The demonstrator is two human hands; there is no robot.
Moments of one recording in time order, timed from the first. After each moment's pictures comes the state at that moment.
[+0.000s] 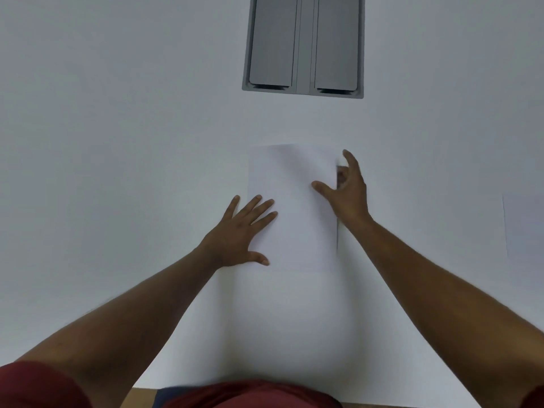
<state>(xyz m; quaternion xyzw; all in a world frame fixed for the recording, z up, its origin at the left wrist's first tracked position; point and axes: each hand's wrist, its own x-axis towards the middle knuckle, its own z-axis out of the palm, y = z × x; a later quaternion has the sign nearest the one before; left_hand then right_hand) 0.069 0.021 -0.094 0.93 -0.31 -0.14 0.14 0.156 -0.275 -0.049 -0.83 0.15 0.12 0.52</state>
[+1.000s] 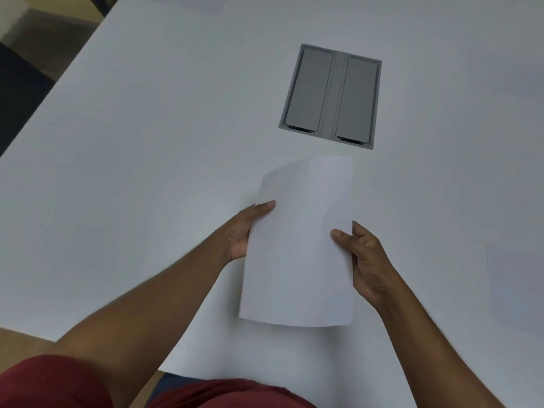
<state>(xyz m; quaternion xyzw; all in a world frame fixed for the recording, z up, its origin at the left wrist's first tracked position) 0.058 0.009 0.032 0.37 0.25 -0.30 0.84 0.042 -0.259 0.104 -0.57 0.16 0.28 0.76</state>
